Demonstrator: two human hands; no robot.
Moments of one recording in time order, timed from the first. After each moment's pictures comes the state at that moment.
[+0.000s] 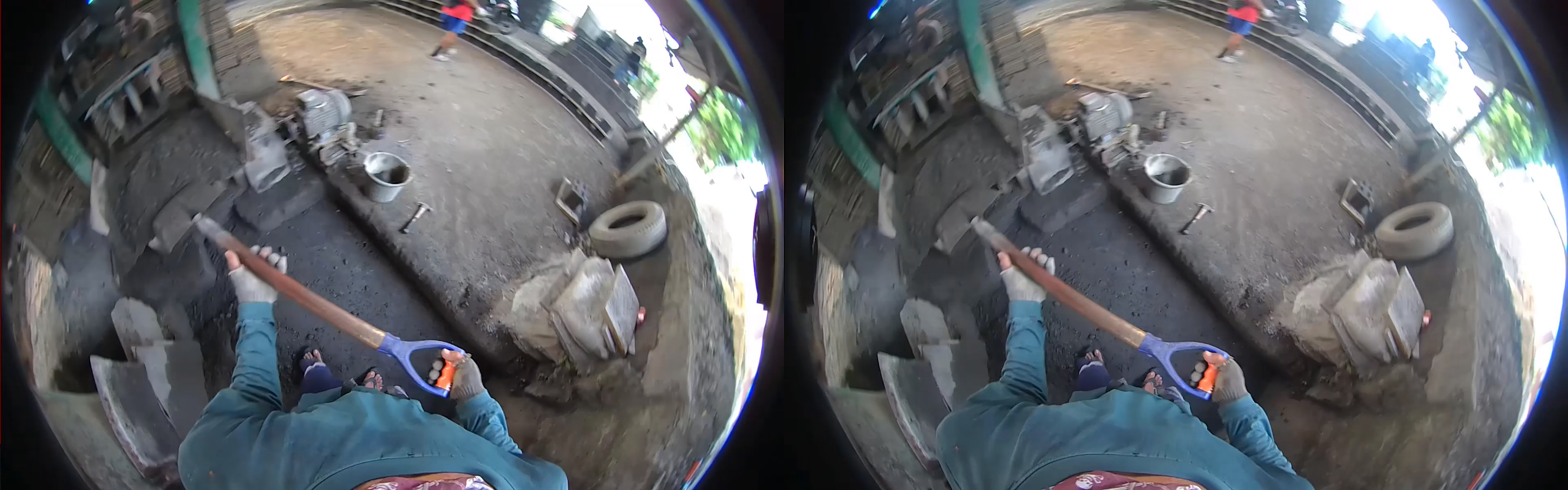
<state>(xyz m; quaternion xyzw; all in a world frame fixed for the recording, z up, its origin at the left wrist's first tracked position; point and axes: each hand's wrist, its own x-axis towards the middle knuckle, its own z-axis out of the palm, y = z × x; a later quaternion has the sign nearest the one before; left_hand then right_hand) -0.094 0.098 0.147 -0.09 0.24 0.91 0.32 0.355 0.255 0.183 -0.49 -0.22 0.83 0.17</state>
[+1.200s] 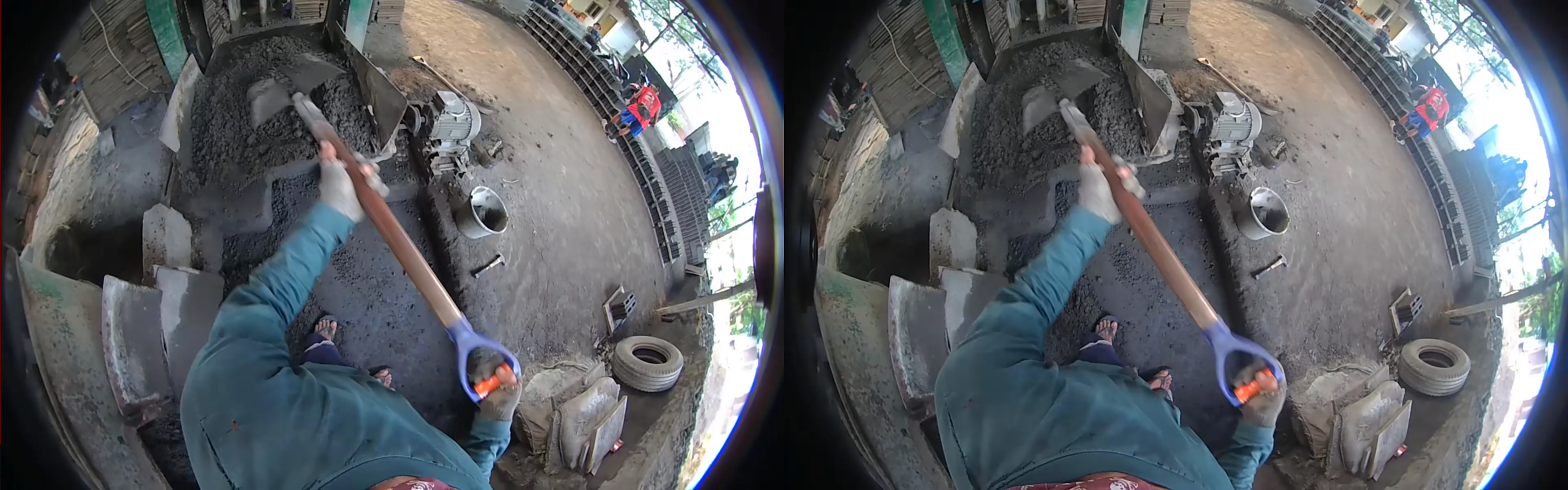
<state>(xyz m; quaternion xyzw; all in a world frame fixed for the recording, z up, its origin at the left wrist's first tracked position) -0.299 0.125 0.256 -0.10 0.21 0.93 0.30 0.145 0.292 0.224 -0.28 -0.41 0.83 0.25</state>
